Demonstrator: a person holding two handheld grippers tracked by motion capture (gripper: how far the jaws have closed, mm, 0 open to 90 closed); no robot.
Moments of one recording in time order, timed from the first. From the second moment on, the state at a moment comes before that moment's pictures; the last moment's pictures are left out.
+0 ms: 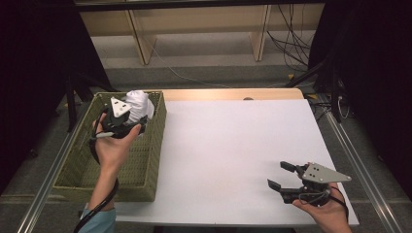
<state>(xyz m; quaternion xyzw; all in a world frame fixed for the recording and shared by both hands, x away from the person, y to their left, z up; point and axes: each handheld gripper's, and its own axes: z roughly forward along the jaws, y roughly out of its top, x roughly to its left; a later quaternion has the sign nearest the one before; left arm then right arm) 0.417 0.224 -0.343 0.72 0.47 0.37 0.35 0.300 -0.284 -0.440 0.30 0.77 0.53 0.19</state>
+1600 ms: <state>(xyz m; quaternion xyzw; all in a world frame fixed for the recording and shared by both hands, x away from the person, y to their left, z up) 0.410 0.196 -0.335 0.74 0.44 0.36 0.37 0.301 -0.284 -0.441 0.30 0.77 0.53 0.19</state>
